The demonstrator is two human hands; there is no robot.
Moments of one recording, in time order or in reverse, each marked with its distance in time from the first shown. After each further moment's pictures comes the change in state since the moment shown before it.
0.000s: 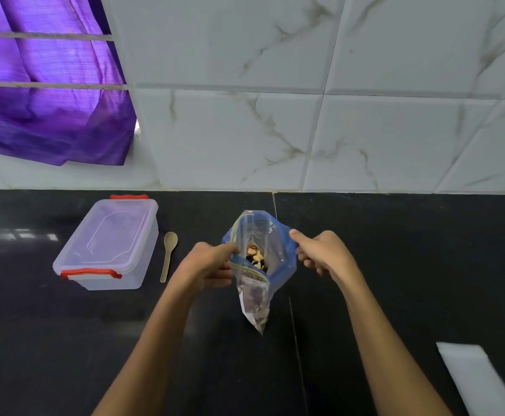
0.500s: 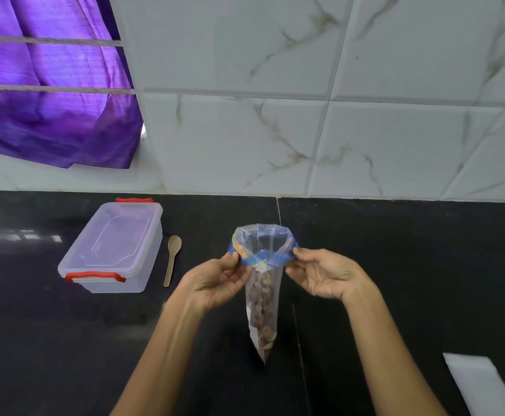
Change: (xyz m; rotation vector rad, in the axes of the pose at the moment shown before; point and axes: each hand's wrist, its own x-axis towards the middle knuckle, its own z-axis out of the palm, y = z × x) left_hand -0.013 -0.008 0.001 -0.972 -0.303 -0.250; right_hand -0.014 0.006 0.000 1.036 -0.577 0.261
